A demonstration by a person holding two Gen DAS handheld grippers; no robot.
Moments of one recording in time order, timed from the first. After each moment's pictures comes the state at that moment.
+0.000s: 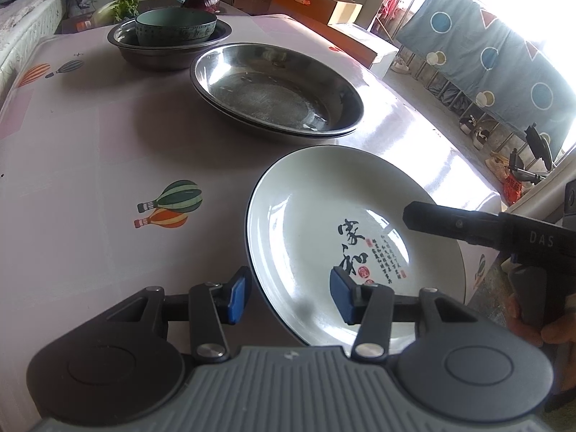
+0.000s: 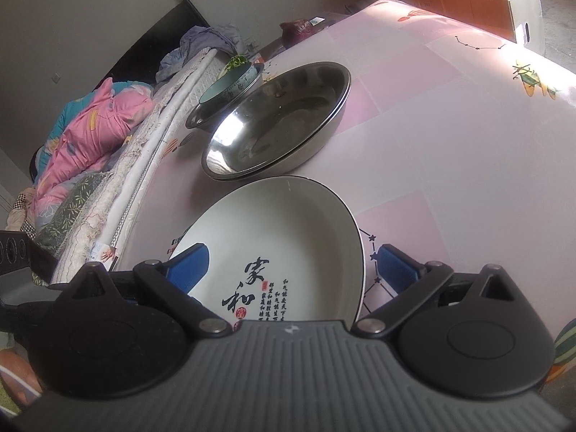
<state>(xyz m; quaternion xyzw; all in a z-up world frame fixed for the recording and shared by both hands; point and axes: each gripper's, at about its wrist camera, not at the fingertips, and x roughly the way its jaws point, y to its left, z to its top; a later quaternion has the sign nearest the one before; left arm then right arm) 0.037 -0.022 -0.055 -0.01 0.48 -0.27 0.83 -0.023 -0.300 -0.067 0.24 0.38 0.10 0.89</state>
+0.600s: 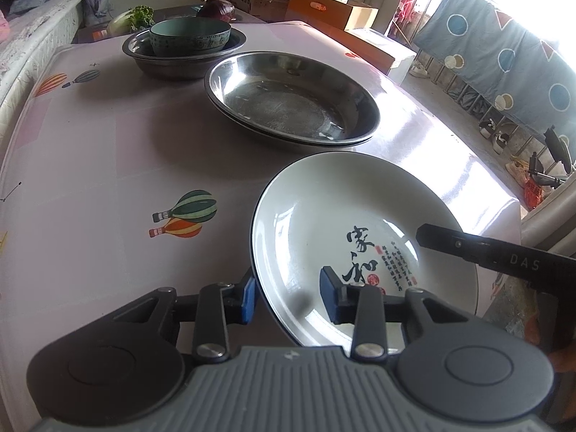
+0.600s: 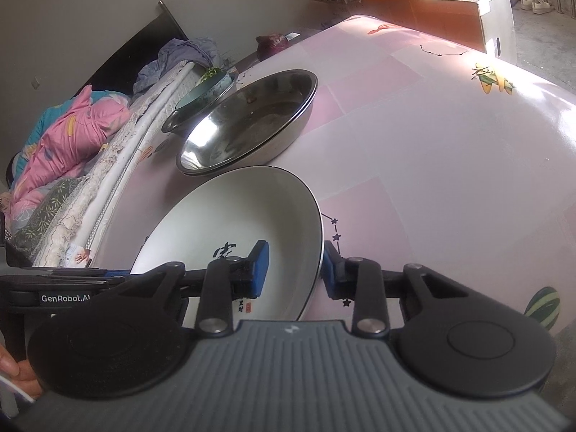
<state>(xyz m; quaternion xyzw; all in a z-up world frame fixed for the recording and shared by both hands) 0.036 -0.025 -0.052 0.01 0.48 -0.23 0.85 -0.041 -0.302 -0.077 0.24 0.37 0.06 0.90</state>
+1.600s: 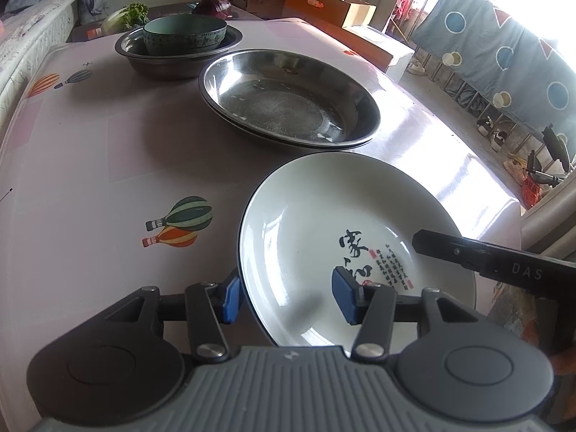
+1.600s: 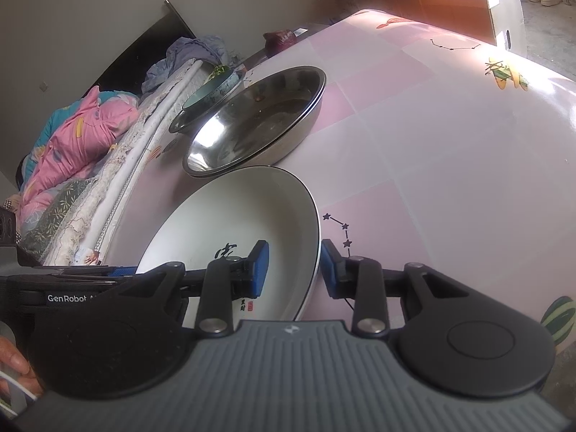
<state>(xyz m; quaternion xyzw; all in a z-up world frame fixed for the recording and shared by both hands) 0.043 -0.032 -0.054 0.01 0.48 -0.24 0.84 -0.033 -0.301 -0.081 0.24 0.37 0.08 0.89</state>
